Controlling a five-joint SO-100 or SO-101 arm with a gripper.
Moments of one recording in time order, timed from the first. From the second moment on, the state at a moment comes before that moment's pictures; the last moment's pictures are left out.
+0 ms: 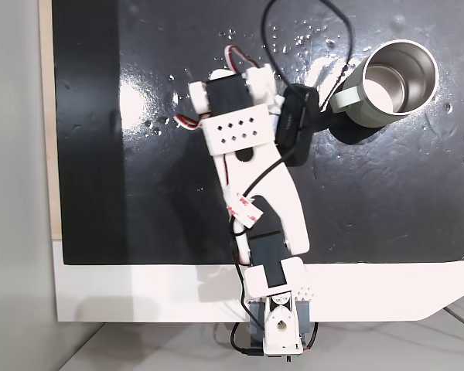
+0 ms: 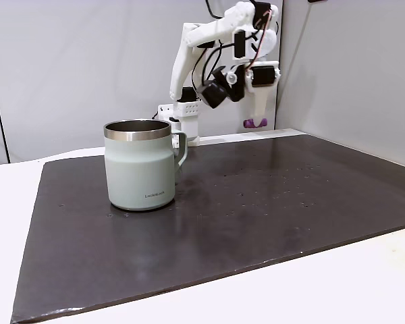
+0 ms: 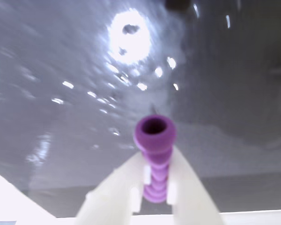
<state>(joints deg) -13.4 73.7 56.8 99.7 24.2</state>
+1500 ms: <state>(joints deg) 23.7 61.6 12.5 103.9 -20.3</state>
